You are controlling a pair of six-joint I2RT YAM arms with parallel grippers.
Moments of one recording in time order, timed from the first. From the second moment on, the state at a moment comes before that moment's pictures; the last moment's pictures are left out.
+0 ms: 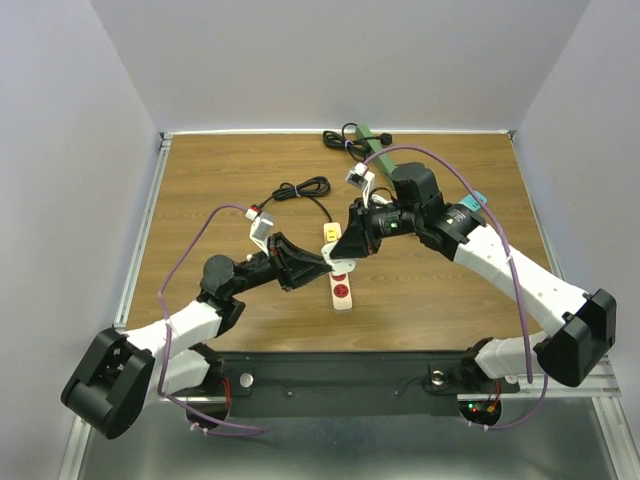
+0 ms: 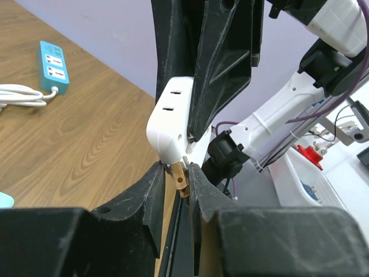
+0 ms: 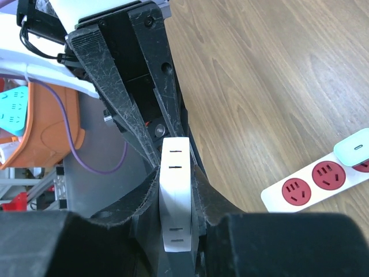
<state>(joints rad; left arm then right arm) -0.57 1.04 0.27 1.10 0.71 -0.83 0.67 1.33 1.23 -0.40 -0.77 0.32</state>
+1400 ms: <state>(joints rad) -0.57 1.09 0.23 1.15 0.83 -1.15 0.60 1.32 1.03 -0.17 -0.99 0.46</state>
